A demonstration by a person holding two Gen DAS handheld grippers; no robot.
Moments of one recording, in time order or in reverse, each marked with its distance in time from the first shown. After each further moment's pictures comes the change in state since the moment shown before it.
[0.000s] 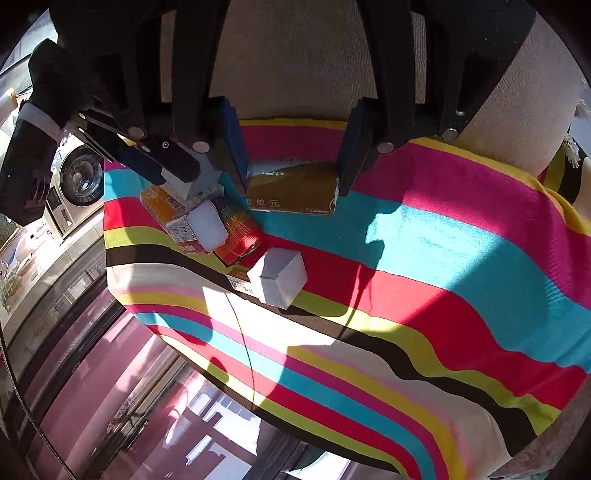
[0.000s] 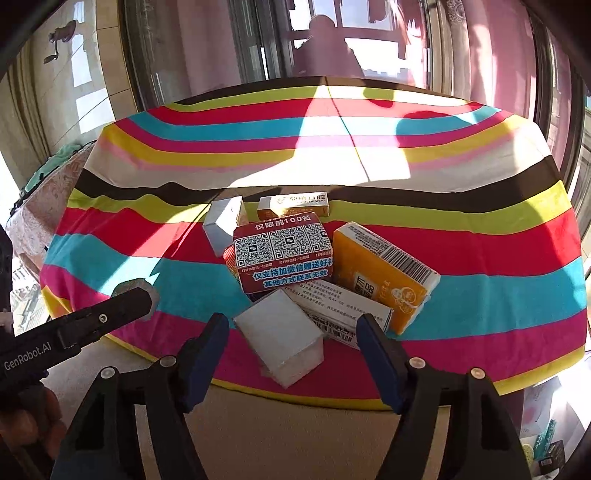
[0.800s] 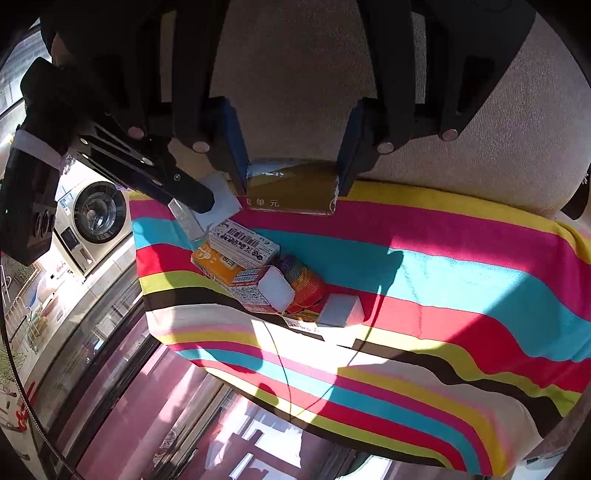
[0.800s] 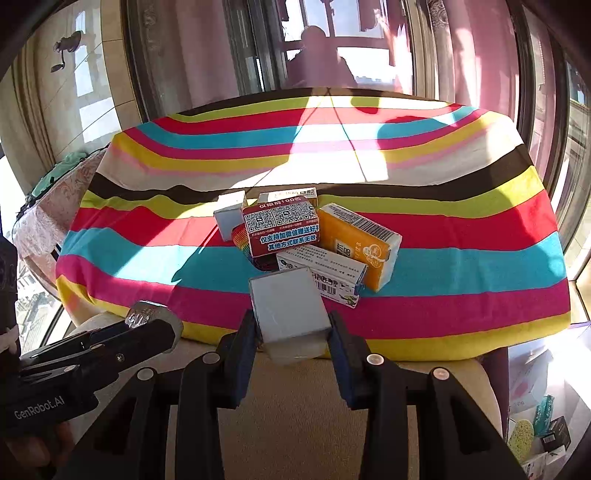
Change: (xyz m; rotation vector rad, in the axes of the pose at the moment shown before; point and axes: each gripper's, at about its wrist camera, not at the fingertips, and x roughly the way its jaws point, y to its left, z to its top) left arm -0.020 -0.042 -0.044 0.117 0.045 -0.079; right arm -0.047 -0.004 -0.034 0.037 -0.049 -0.015
